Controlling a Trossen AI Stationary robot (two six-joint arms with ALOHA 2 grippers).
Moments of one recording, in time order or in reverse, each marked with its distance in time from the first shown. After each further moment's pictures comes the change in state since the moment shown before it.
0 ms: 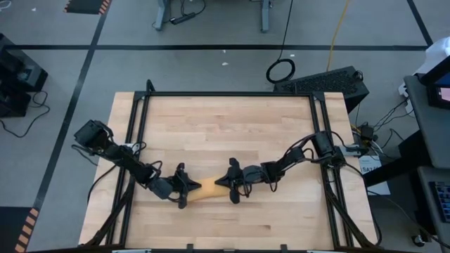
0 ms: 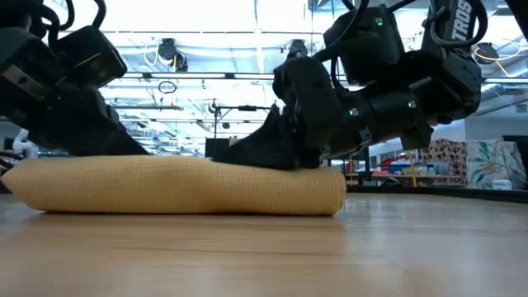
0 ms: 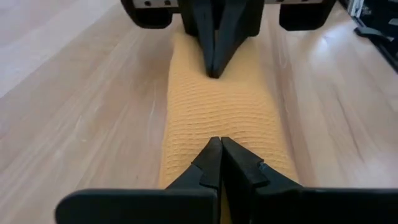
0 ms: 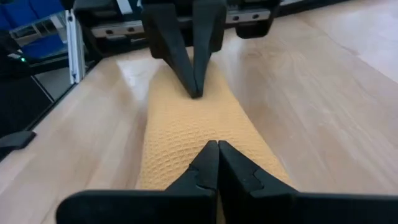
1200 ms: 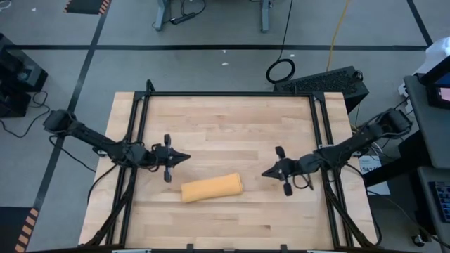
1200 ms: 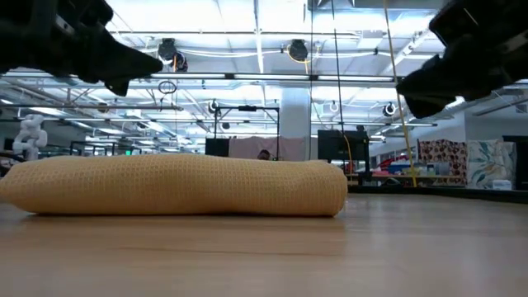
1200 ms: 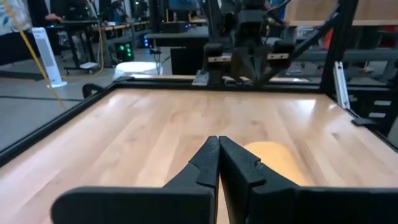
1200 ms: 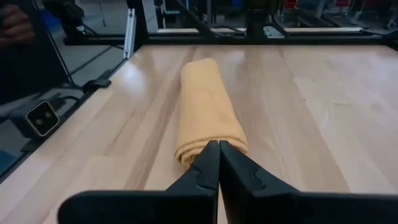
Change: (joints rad) left arm 0.268 -0.774 -0.235 -0.043 0.149 0.525; right arm 0.150 -1.042 -0.617 -0.445 0.103 -0.172
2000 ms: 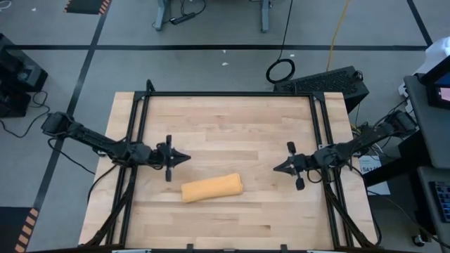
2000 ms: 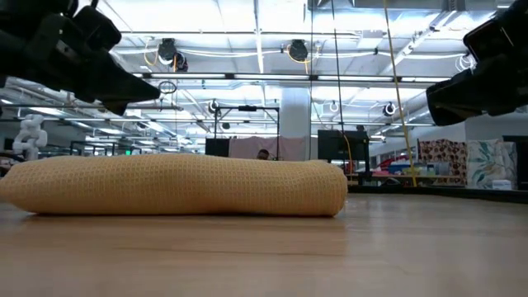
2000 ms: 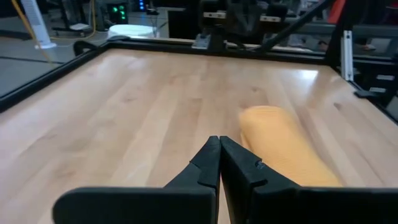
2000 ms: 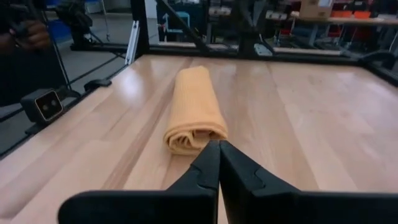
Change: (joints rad) left arm 0.075 -0.001 -0.010 -0.136 0.092 -0.106; right arm -0.015 -0.418 -0.223 -0.097 -0.009 -0.089
